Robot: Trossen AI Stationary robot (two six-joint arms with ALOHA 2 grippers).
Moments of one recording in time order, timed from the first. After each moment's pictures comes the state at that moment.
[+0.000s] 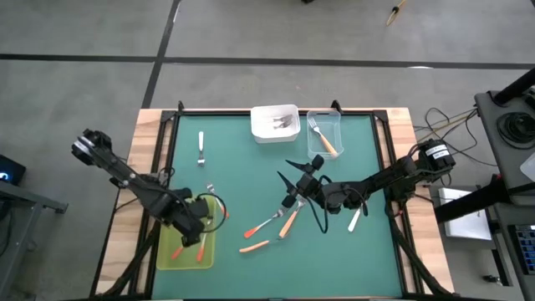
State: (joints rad) left arm -0.63 1.27 0.85 -0.99 -0.11 -0.95; right arm 0.28 1.63 0.77 0.88 0.94 -0.30
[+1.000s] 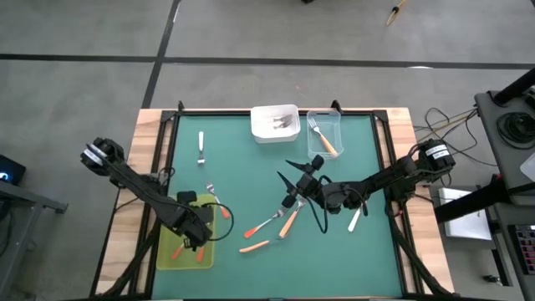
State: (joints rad) left arm -0.64 1.46 0.82 -0.98 -0.12 -0.85; right arm 0.28 1.63 0.77 0.87 0.94 -0.29
